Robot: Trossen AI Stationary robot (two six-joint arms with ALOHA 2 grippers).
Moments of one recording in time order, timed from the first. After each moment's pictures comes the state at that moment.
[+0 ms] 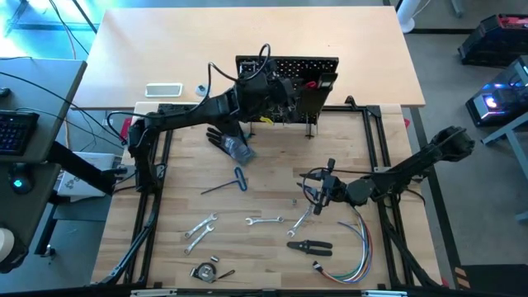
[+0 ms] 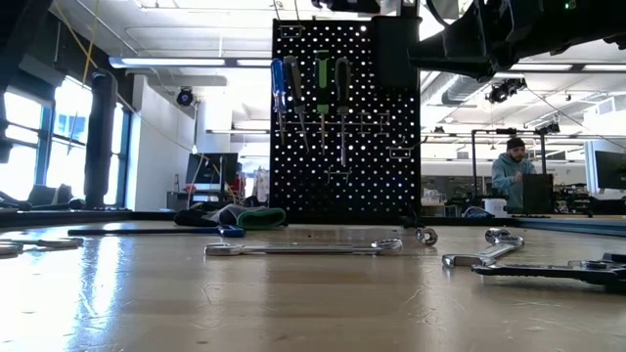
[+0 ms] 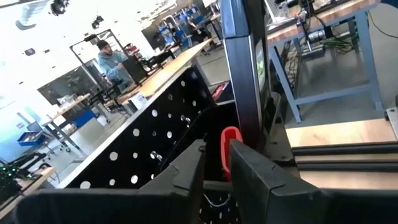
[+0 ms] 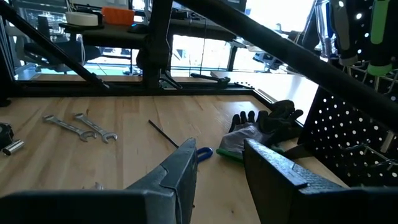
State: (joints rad) left arm 0.25 1.86 1.87 -0.05 -0.32 0.50; right arm 0.43 1.25 0.44 0.67 0.75 -0.02
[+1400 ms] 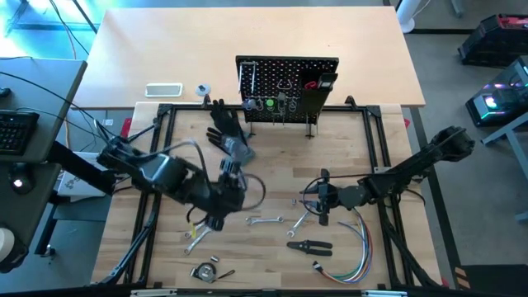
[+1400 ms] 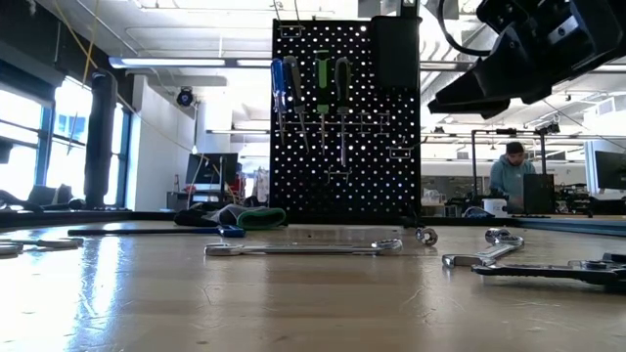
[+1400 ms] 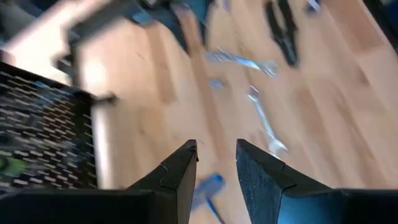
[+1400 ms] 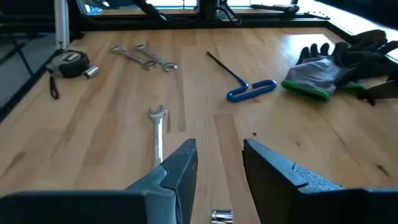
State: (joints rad) left arm -0.45 1.68 1.94 -1.28 -0.44 0.05; right arm 0.44 1.25 0.44 0.38 0.49 0.20
